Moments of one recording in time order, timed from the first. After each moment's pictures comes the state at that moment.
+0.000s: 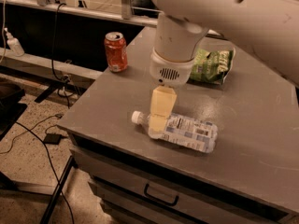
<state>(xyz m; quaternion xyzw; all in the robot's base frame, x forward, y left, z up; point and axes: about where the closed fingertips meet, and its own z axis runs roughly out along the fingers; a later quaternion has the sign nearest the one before) 0.477 -0.034 0.878 -0.63 0.77 0.04 0.05</state>
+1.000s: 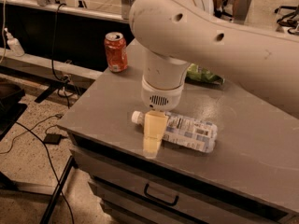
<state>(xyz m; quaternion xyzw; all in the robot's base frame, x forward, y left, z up) 0.458 -0.022 0.839 -0.64 0.77 0.00 0.05</state>
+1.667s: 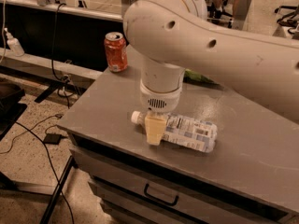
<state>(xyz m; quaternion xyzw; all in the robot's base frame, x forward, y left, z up) 0.459 -0.025 0.833 -0.63 0.78 -0.02 0.04</state>
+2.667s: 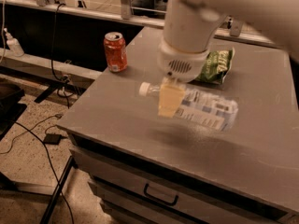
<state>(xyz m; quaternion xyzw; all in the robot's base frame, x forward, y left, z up) 0.463 -0.046 0.911 -0.62 0.78 0.02 0.08</state>
